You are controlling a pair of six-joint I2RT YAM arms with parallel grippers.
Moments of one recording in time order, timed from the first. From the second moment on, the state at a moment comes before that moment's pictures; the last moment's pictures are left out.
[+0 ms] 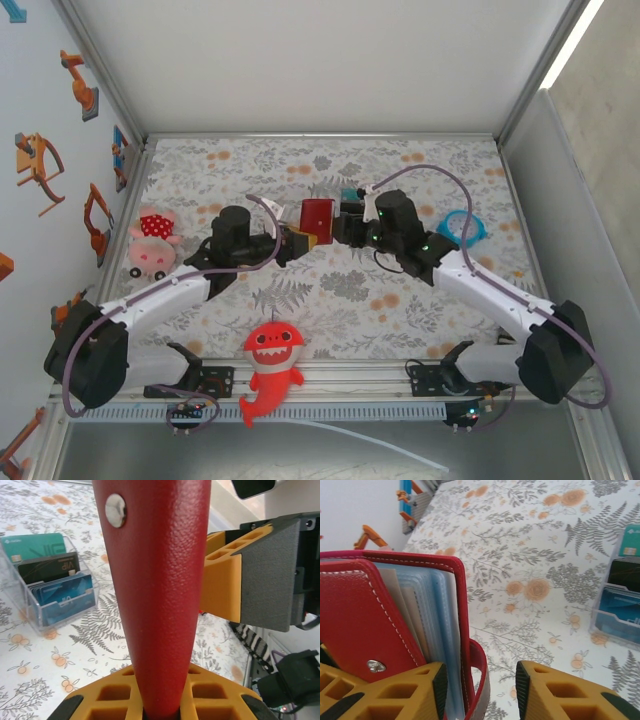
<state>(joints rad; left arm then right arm) -0.64 1.25 0.66 0.26 0.61 -0.38 0.67 1.24 0.90 -0.15 -0.21 0.53</state>
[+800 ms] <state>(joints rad) -0.60 1.10 0.63 0.35 0.78 -0.40 0.61 1.17 0.79 0.22 -0.60 0.59</state>
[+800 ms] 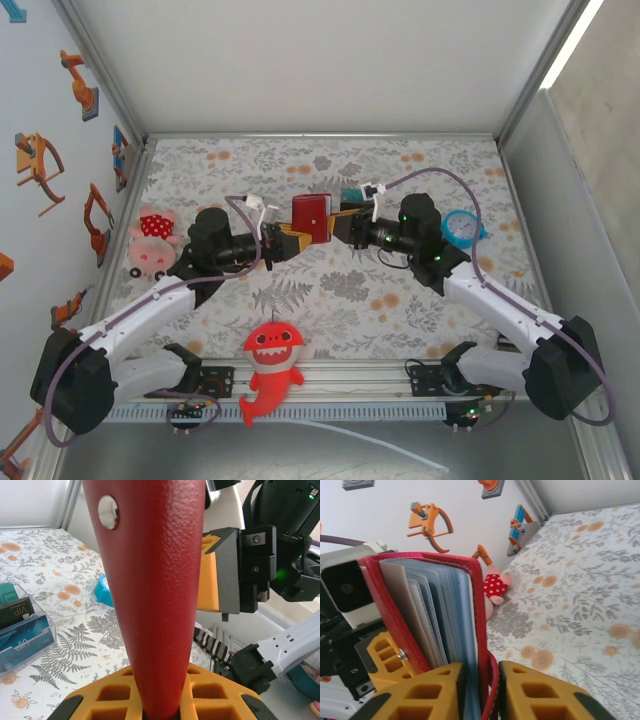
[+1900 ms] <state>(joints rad) -0.64 1.26 0.75 0.30 0.71 -0.46 0.62 1.14 0.78 0.09 -0.50 0.56</state>
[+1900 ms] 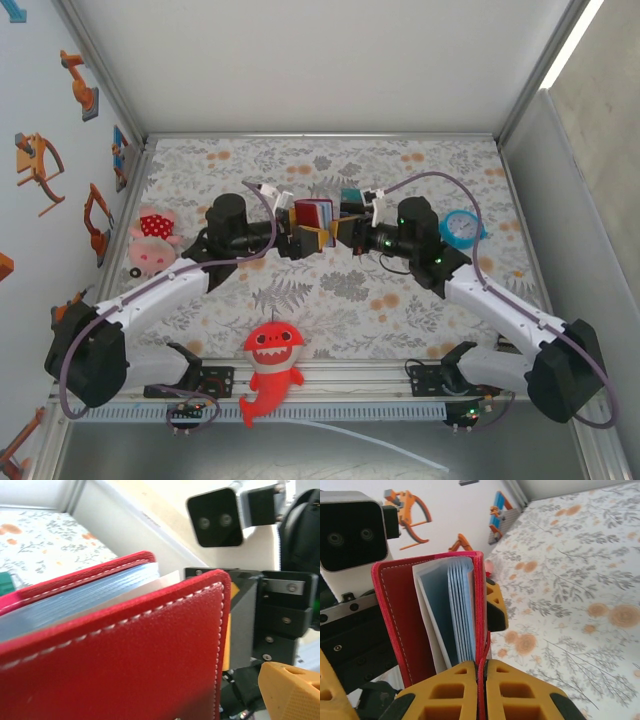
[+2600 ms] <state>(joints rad) -0.78 1.36 0.86 0.08 0.28 -0.38 0.67 1.11 0.81 -0.15 -0.24 0.48</state>
